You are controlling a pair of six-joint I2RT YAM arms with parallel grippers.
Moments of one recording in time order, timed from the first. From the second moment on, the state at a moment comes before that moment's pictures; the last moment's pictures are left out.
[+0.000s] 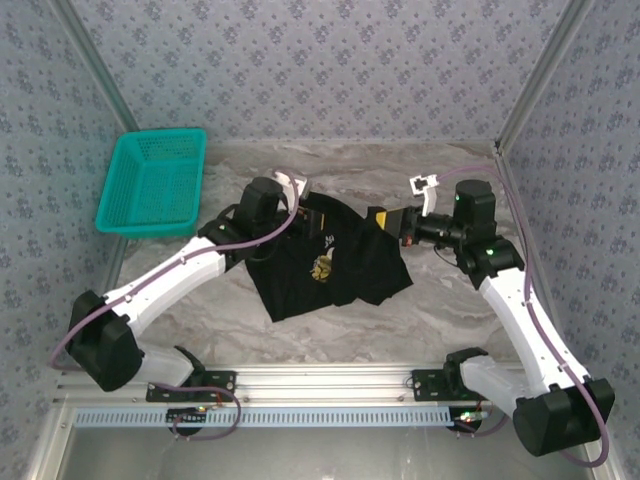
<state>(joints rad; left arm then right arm) -0.70 1.37 1.11 -0.29 0.17 -0.35 0.23 1.00 0.95 -0.34 -0.79 0.36</state>
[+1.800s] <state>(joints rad) -0.78 1.40 1.09 -0.24 0.38 -0.26 0.24 0.94 0.93 -0.35 -0.56 0.41</state>
